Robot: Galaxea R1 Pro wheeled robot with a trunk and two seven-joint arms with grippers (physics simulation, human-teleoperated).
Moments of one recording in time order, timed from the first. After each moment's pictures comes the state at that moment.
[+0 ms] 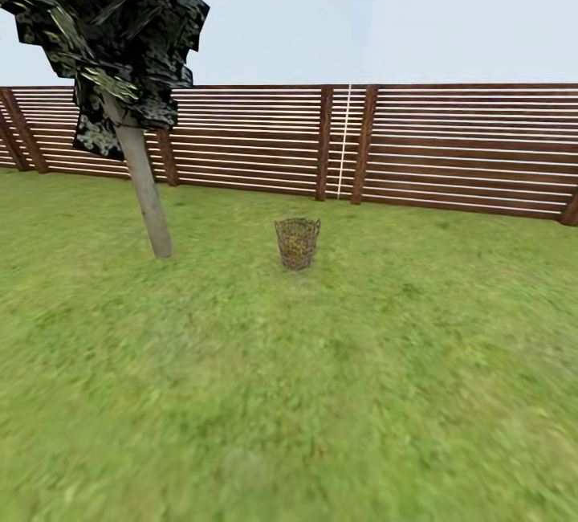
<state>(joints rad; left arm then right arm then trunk) 0.00 -0.03 0.03 -0.06 0.01 -0.03 0.00 -0.12 -0.03 -0.04 0.01 0.04 -0.21 0.03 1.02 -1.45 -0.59</state>
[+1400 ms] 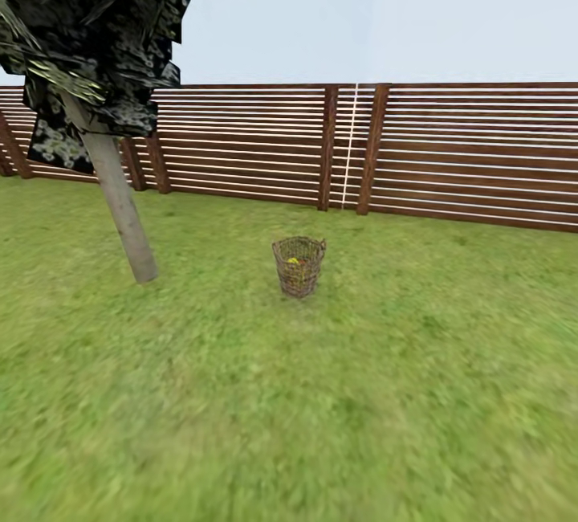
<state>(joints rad) 0.00 -0.03 0.03 -0.06 0.01 -0.03 0.00 -0.12 -0.03 -0.04 0.01 0.04 -0.21 0.03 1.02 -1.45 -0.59</state>
